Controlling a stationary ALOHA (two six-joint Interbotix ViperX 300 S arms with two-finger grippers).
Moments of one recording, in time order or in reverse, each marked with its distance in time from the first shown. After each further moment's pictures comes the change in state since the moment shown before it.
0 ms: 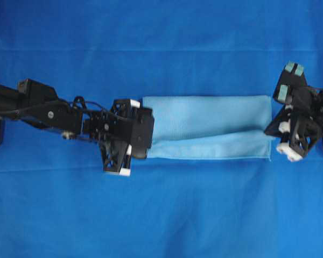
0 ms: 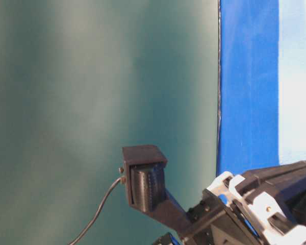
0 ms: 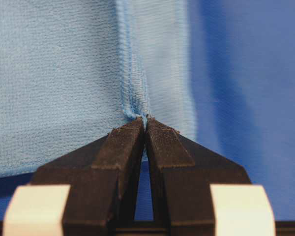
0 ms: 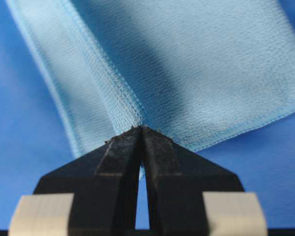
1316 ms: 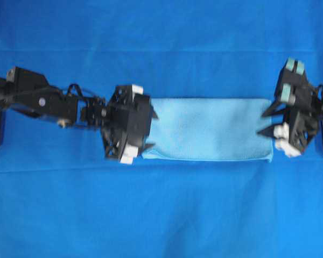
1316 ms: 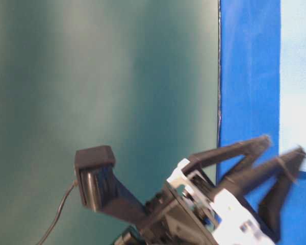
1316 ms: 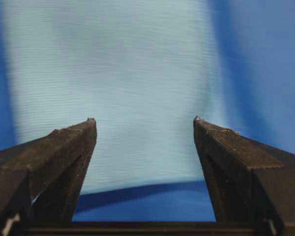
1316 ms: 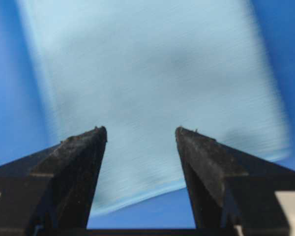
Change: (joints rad) left arm 0.095 -0.080 -0.014 0.000 -0.005 0.095; right arm -0.086 -0.031 -0.026 -0.156 -0.041 0.002
